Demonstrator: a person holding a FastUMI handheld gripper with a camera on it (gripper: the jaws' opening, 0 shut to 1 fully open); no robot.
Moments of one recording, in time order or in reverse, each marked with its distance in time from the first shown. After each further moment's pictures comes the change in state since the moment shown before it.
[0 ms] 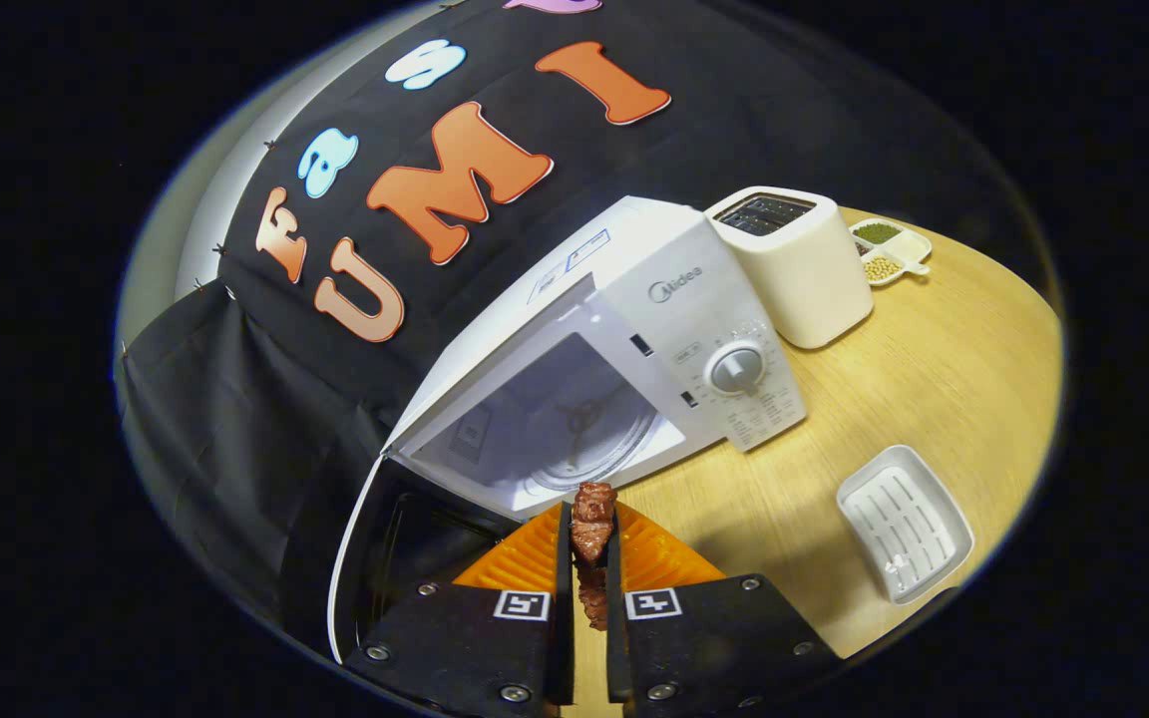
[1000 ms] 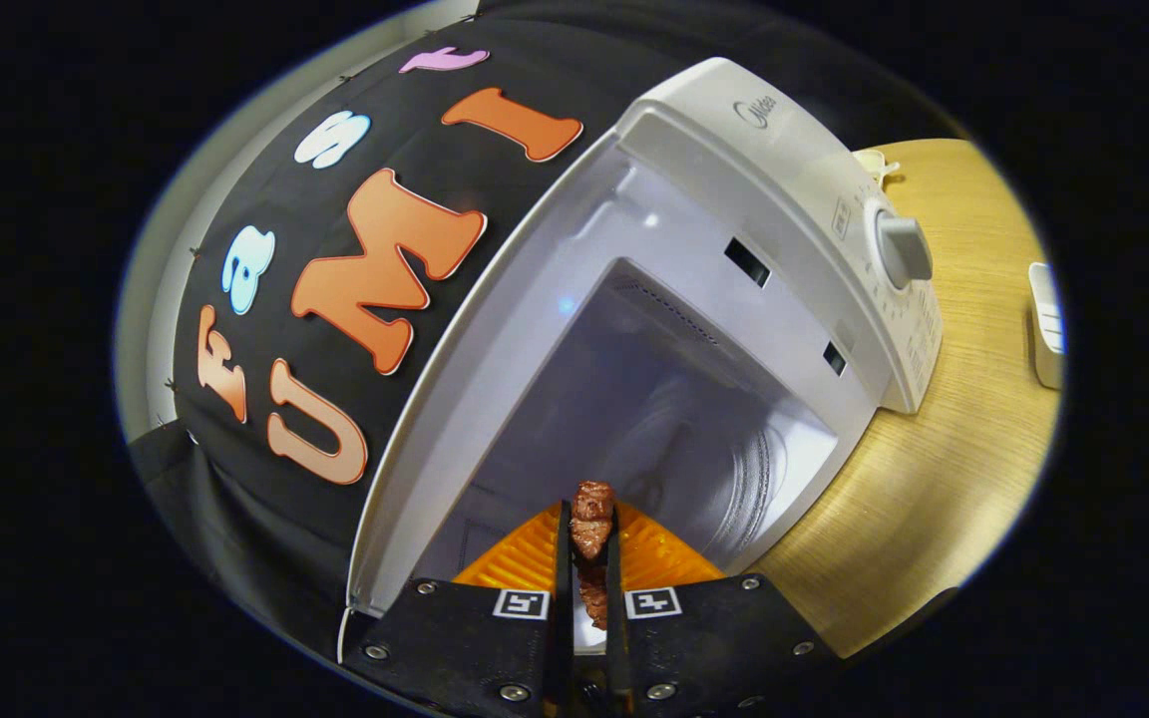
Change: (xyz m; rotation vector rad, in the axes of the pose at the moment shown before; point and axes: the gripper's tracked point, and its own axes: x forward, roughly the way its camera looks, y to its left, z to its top) arm 0.165 0.031 0.022 0.361 -0.342 -0.090
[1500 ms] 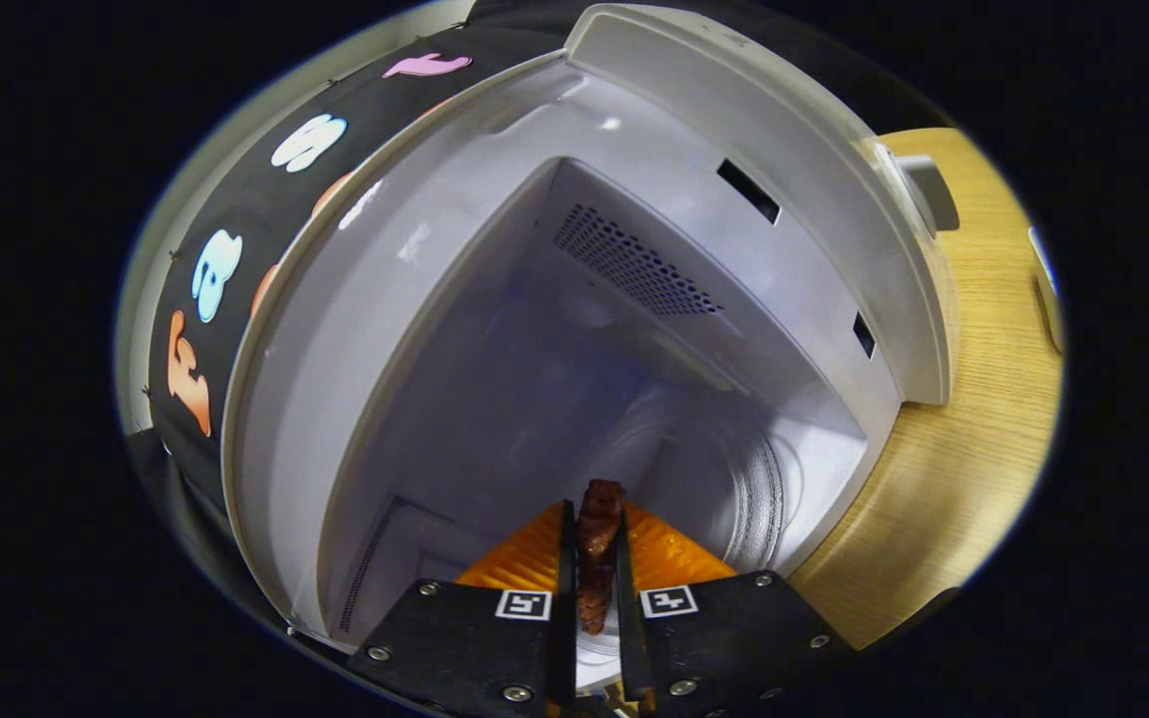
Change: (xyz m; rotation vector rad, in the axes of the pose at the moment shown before) arm 0.046 -0.014 -0.011 -0.046 -0.039 -0.085
